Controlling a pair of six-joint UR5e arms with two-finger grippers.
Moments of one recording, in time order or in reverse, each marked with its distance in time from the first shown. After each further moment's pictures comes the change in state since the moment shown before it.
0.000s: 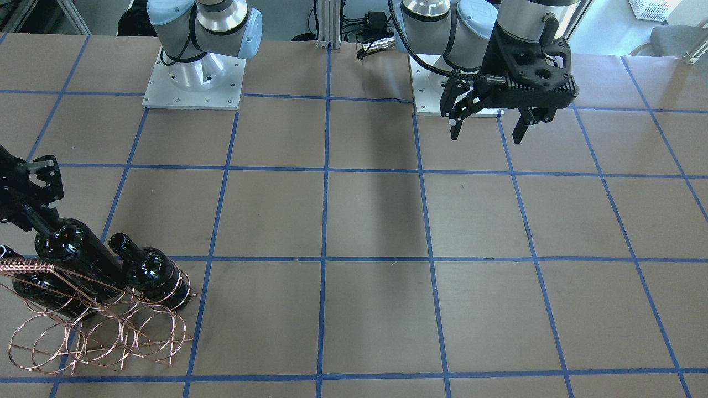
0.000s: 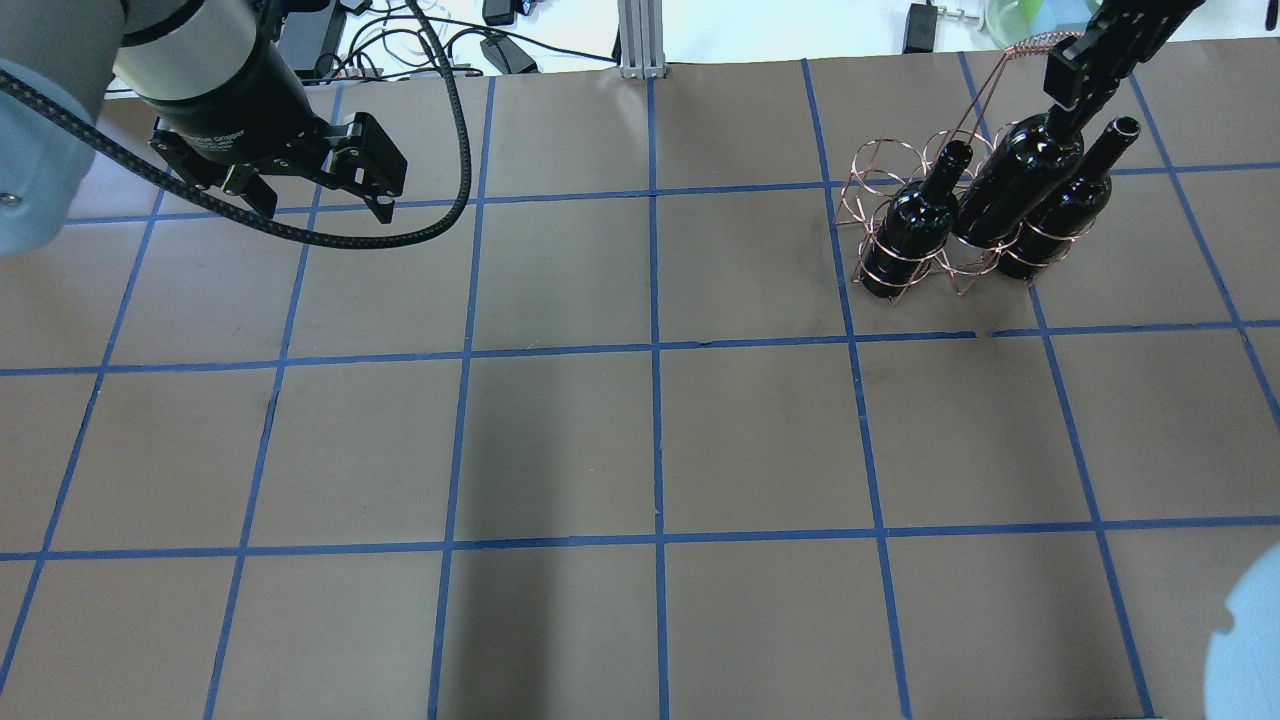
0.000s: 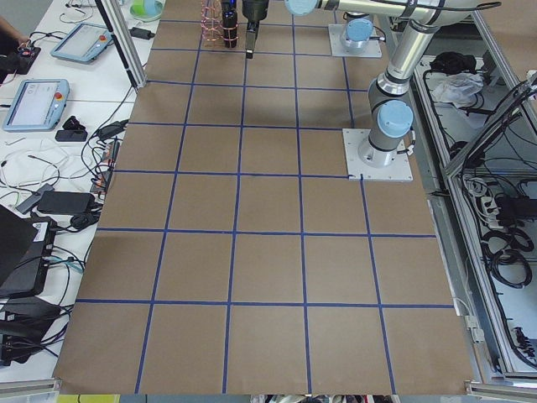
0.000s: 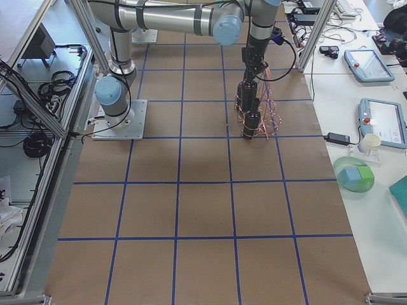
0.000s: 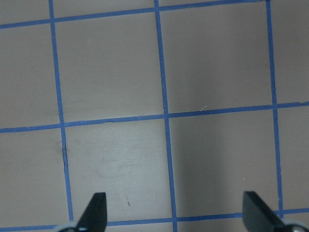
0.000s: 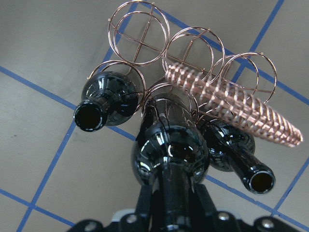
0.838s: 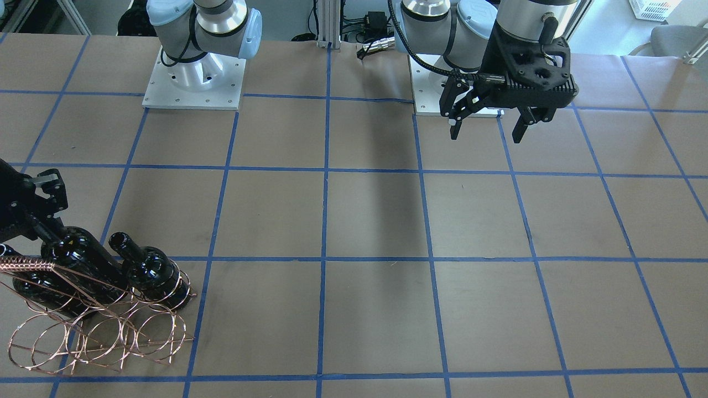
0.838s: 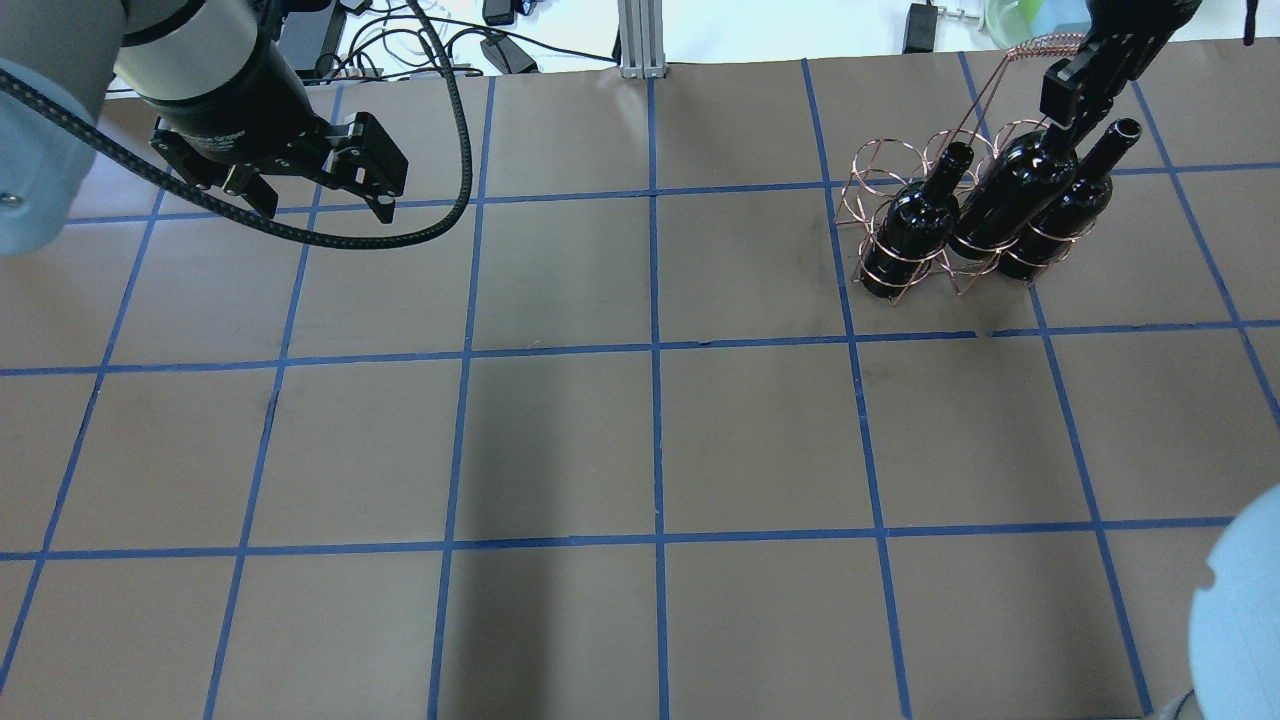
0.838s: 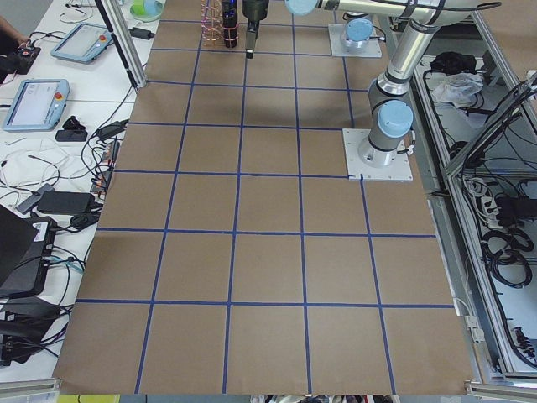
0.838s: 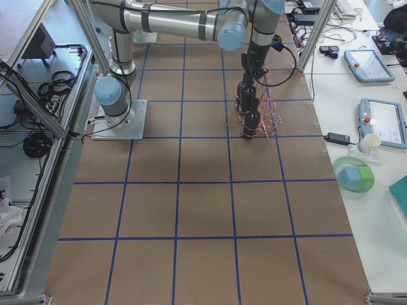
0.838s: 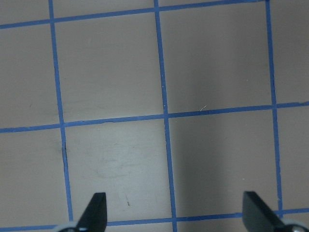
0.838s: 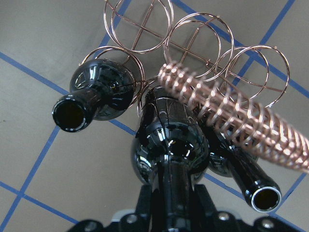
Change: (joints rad) left arm -0.001 0.001 0.000 0.000 0.000 -0.001; right arm 0.000 0.043 0.002 0.003 -0.029 -0.051
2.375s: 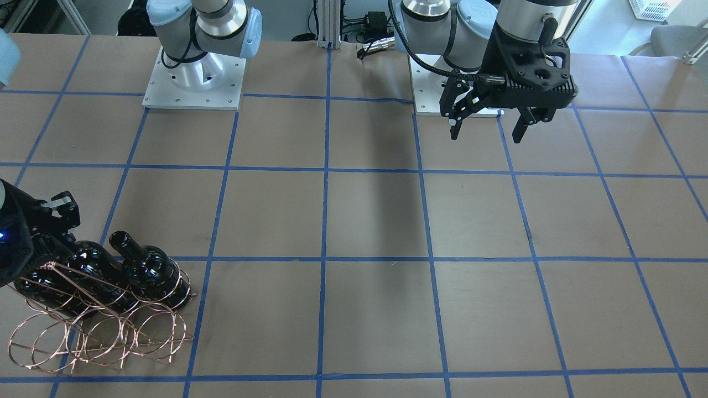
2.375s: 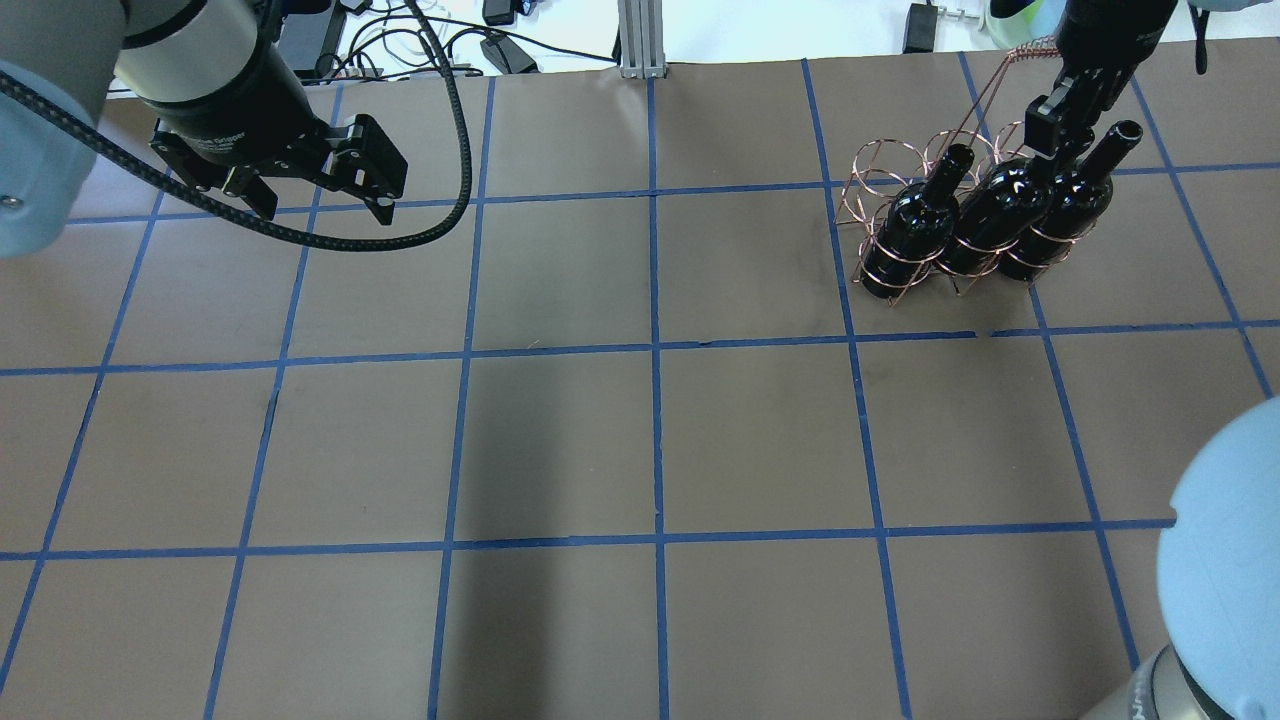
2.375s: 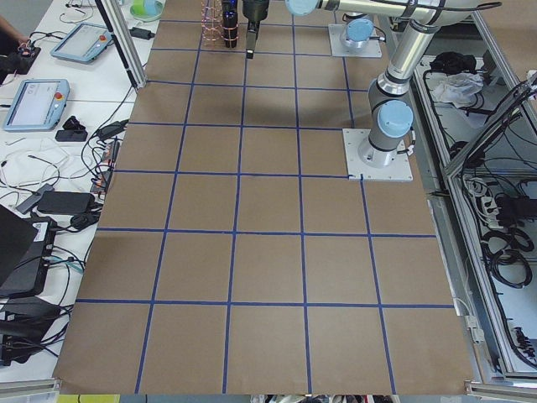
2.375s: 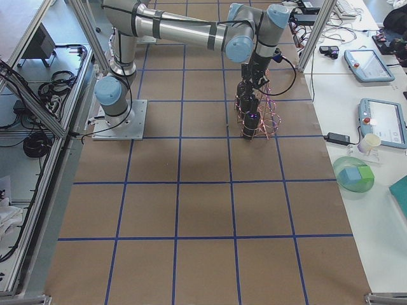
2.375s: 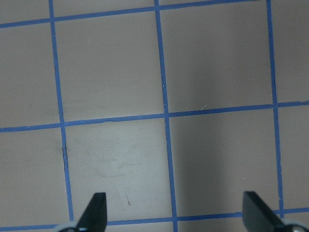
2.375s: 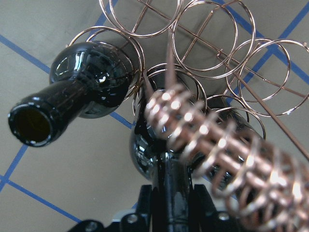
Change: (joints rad) left arm 0.001 0.000 -0.003 0.000 0.002 0.001; right arm 0.013 0.072 0.003 0.001 -0.047 -0.054
